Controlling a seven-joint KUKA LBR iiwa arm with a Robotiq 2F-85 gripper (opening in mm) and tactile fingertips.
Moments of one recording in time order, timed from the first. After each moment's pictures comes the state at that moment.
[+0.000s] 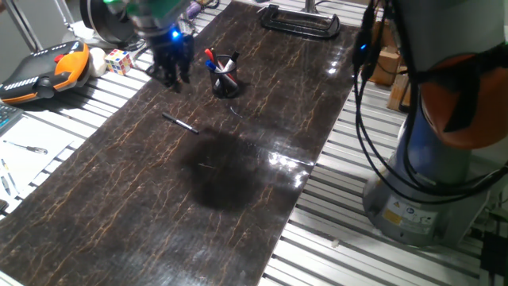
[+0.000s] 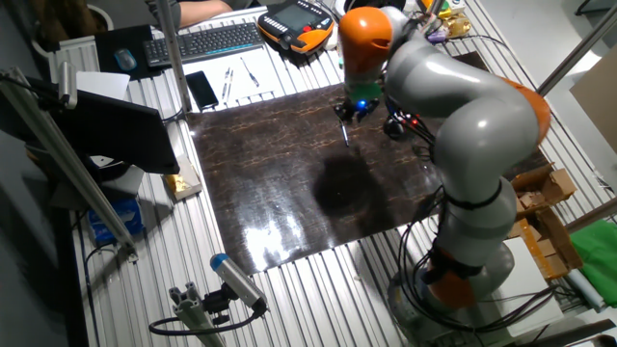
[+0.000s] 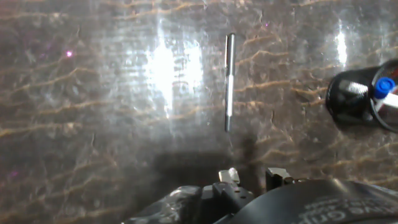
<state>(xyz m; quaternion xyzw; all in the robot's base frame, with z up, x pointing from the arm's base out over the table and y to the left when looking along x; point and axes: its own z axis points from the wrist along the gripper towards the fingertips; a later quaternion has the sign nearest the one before) 0.561 0.057 0.212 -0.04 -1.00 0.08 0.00</state>
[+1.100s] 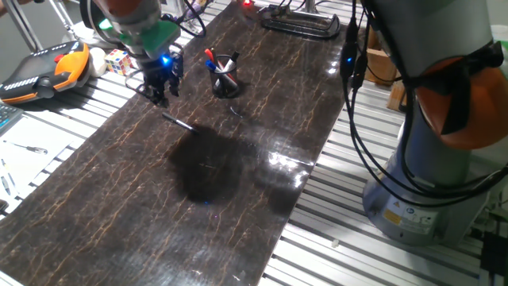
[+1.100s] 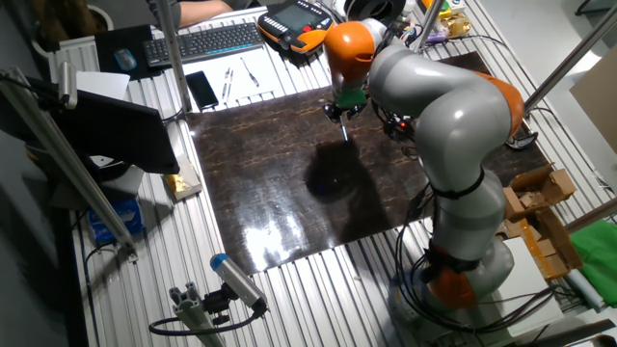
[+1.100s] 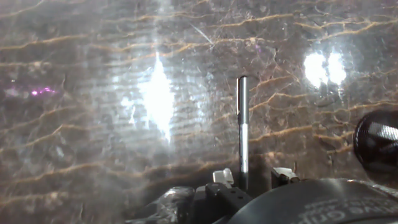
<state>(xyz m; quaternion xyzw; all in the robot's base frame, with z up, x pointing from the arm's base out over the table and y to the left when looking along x) 0.607 0.051 0.150 -0.06 -0.99 0.08 -0.04</state>
